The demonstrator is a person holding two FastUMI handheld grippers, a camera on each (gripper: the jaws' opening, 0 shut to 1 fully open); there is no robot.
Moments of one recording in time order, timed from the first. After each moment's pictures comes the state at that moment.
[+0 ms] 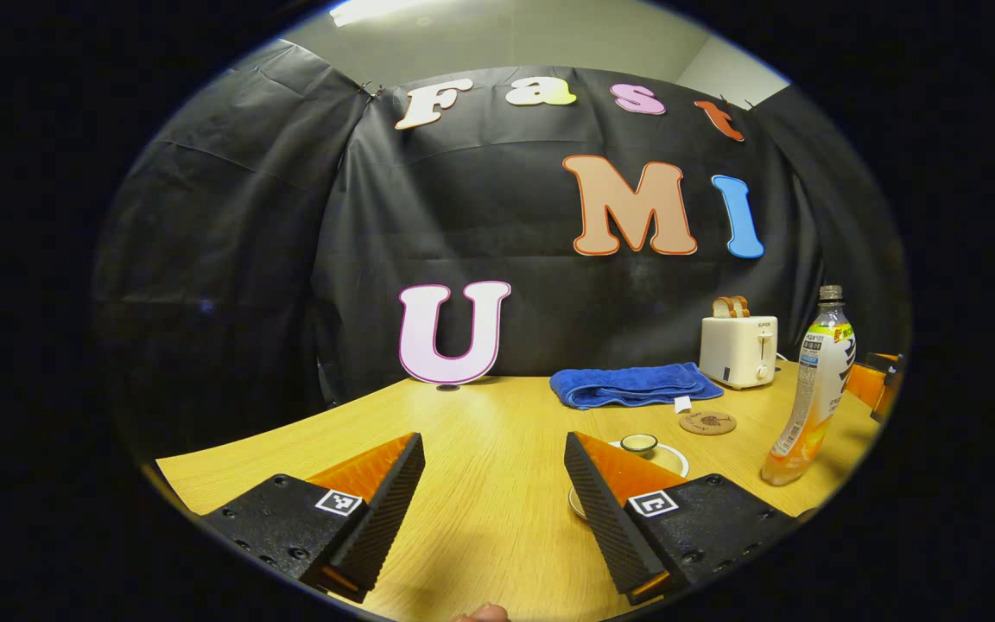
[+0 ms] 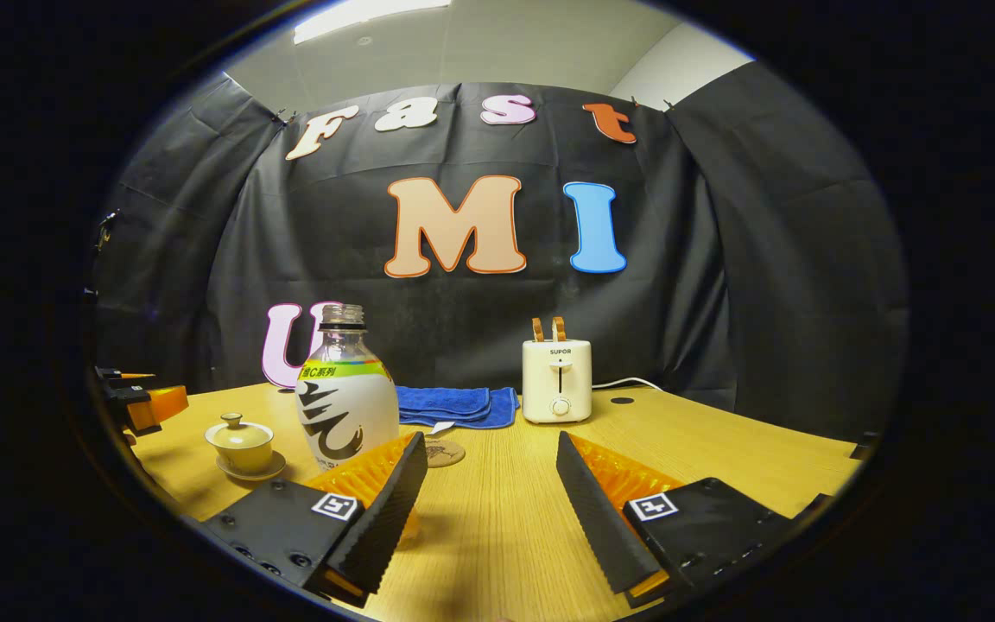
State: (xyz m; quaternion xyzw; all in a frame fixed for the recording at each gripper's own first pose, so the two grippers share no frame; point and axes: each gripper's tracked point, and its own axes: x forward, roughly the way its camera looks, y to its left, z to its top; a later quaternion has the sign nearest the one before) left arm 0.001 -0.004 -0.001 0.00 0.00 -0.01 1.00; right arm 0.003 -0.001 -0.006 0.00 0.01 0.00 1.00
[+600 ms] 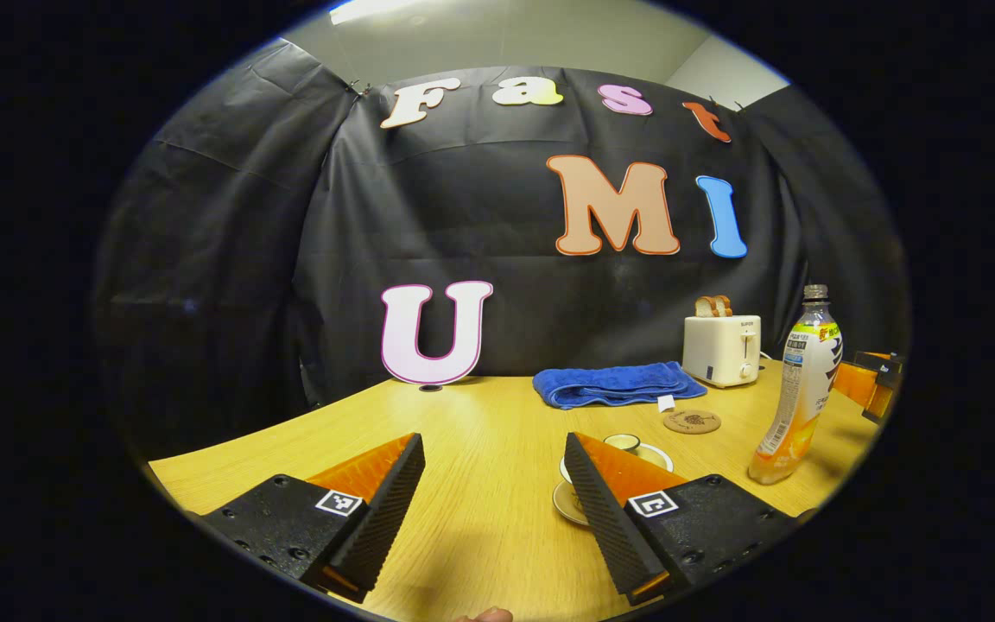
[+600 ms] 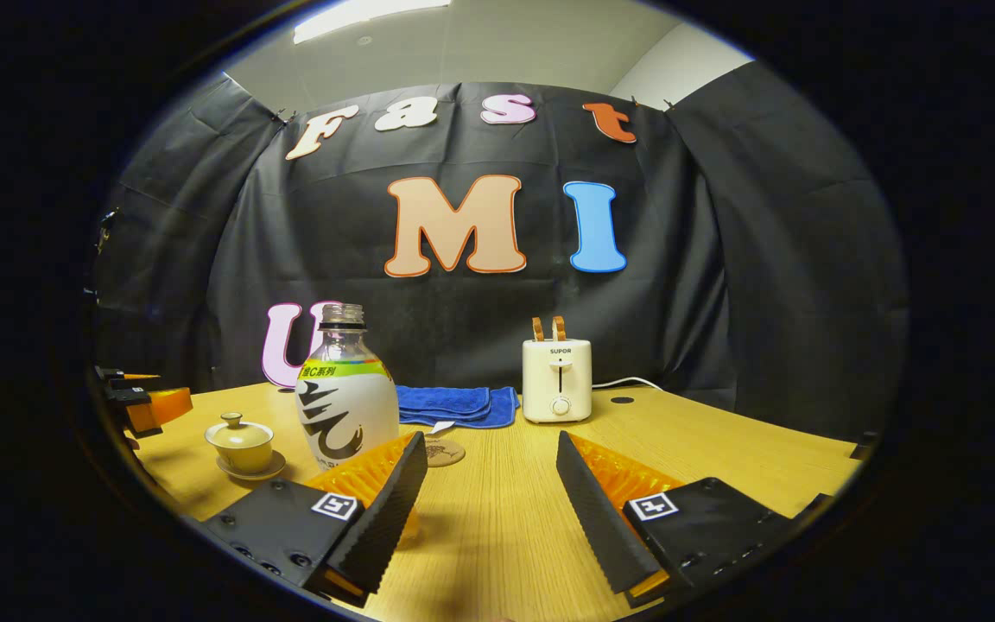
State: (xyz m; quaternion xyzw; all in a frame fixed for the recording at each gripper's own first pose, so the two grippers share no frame) left arm 0.004 -0.017 -0.002 0.00 0.00 -0.04 1.00; right arm 0.002 0.000 -0.005 0.00 0.01 0.00 1.00
